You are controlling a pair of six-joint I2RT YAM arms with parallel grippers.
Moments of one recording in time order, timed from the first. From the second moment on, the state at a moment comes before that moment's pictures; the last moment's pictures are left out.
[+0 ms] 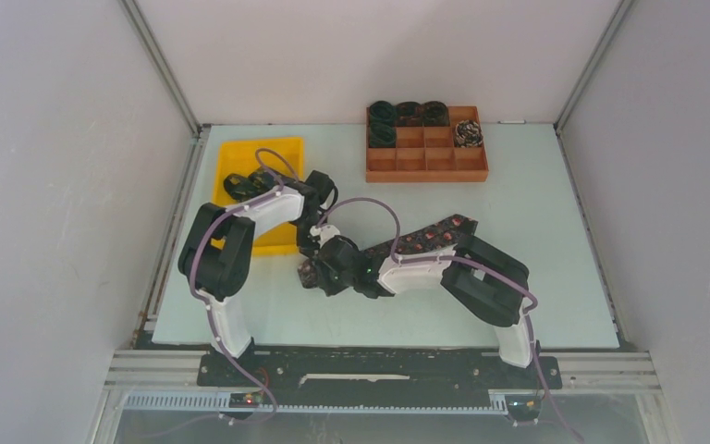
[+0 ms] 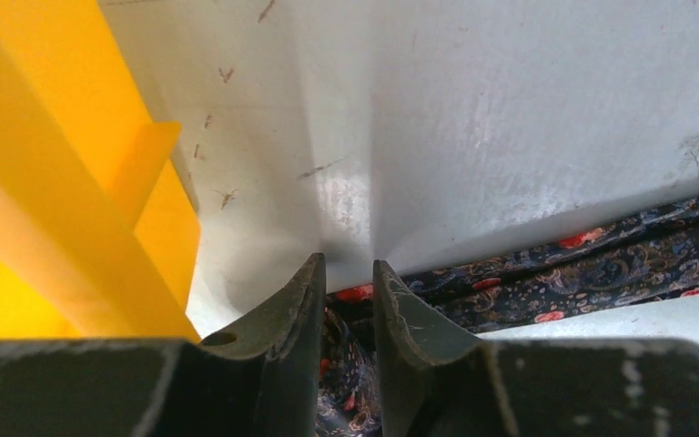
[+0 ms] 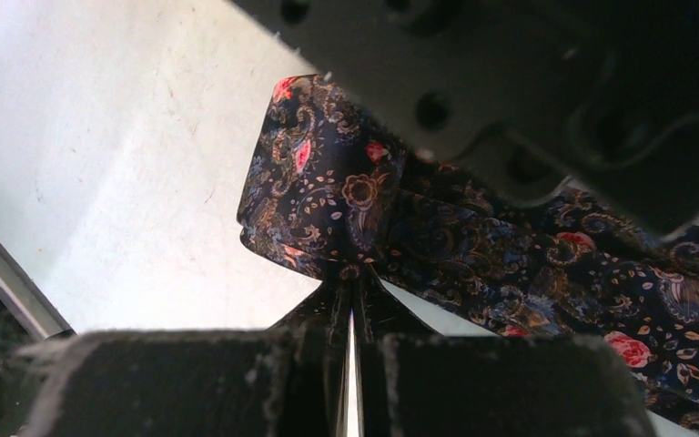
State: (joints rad) left arm -0.45 1.87 1.24 -0.81 0.00 -0.47; right arm 1.11 1.99 1.14 0.11 0.05 0.54
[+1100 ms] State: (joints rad) left arm -0.40 1.50 1.33 -0.92 -0.11 -0.44; right arm 1.11 1.77 1.14 -0.03 -0.07 0.48
